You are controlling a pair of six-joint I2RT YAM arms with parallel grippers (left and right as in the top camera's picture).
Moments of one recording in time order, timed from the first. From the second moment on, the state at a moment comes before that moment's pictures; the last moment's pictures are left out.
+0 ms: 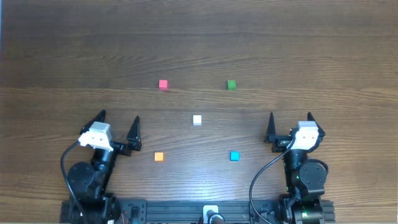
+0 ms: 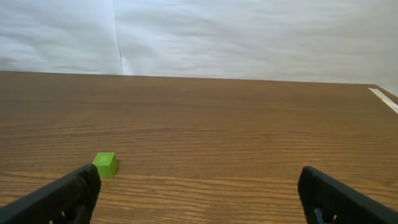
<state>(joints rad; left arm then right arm) -0.03 0.01 0.01 -0.06 0.19 -0.13 0.07 0.01 0.01 -0.07 0.08 -0.03</state>
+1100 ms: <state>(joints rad) -0.03 0.01 0.01 -0.06 0.18 -0.13 0.07 0.01 0.01 -0.07 0.08 -0.03</state>
